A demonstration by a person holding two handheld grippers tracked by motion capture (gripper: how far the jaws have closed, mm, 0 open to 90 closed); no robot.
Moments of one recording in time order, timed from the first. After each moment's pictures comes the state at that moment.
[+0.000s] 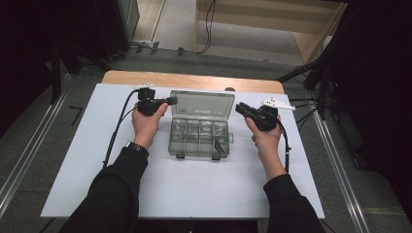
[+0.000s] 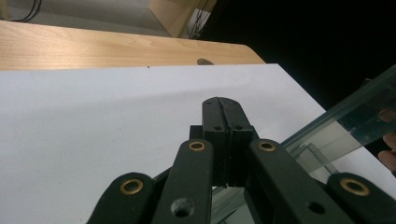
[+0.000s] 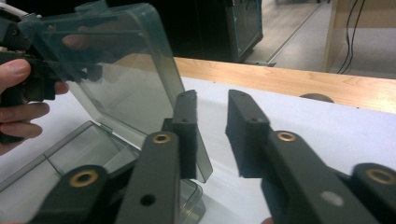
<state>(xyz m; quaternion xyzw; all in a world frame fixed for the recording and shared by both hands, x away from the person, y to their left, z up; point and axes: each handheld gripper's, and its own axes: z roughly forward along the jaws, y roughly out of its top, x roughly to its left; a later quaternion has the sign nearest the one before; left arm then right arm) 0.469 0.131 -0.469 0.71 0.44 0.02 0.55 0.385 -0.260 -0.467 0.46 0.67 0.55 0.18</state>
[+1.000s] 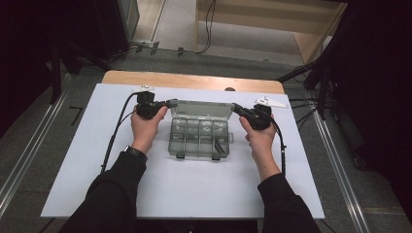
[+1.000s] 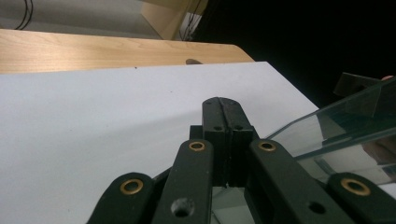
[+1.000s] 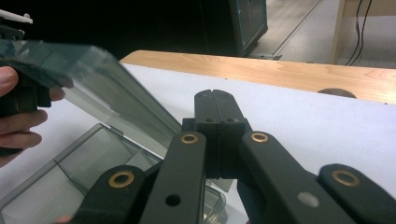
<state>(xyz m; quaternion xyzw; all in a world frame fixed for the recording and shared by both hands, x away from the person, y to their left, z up) 0.453 0.133 -0.466 0.72 0.41 0.03 0.56 0.388 -0.242 -0.465 0.47 0.67 0.55 0.16</state>
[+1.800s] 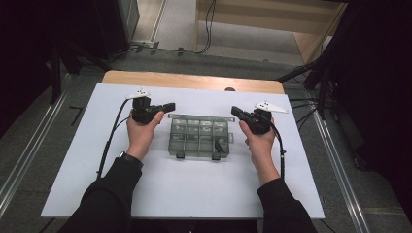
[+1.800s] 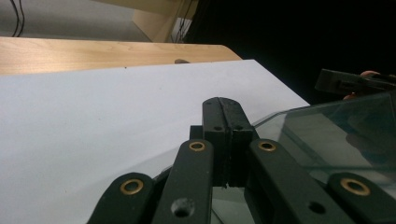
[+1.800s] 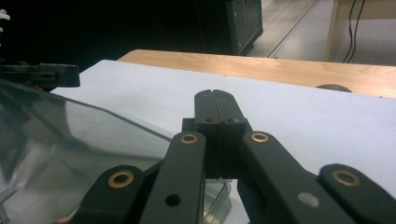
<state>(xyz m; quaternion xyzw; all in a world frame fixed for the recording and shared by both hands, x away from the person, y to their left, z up) 0.432 0.143 -0.464 0.72 0.39 0.04 0.57 0.374 -0.239 -0.469 0.47 0.67 0.55 0.17</state>
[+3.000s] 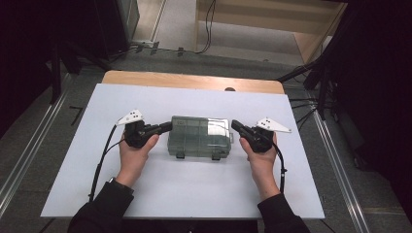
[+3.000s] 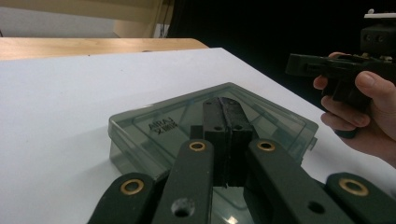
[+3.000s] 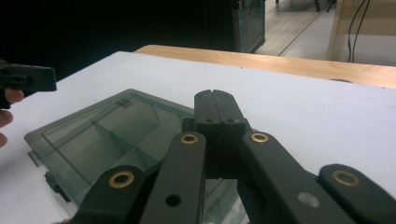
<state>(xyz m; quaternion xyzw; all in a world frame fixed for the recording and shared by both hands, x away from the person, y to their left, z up) 0.356 0.158 -0.469 0.73 0.34 0.05 0.59 0.318 -0.232 -0.475 0.45 0.67 0.55 0.20</state>
